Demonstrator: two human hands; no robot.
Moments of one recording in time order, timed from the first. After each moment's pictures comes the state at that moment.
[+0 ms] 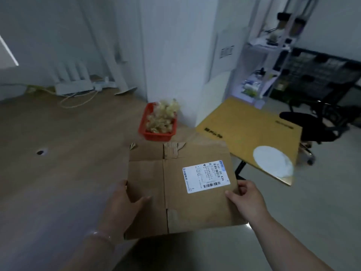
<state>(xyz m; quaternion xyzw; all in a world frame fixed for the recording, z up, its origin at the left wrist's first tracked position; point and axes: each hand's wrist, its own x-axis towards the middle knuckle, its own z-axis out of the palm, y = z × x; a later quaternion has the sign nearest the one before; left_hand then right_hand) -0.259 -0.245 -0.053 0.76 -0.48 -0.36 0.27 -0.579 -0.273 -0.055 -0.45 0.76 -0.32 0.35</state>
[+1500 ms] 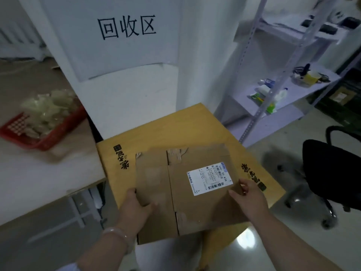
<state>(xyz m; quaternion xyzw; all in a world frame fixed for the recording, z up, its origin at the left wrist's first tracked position) -0.808 -0.615 -0.129 0.84 -0.26 -0.39 0.29 -1.085 -0.756 -0.133 -0.59 0.70 -0.15 0.37</state>
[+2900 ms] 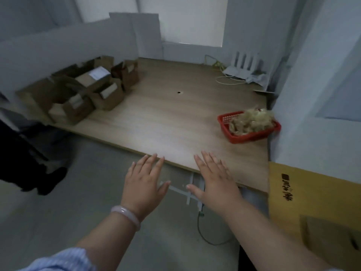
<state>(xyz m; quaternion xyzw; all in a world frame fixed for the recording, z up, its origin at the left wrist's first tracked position) -0.629 -0.261 -0.044 0.97 -0.21 0.10 0.07 -0.686 -0.473 -0.034 -0.99 -0.01 -0.03 0.14</state>
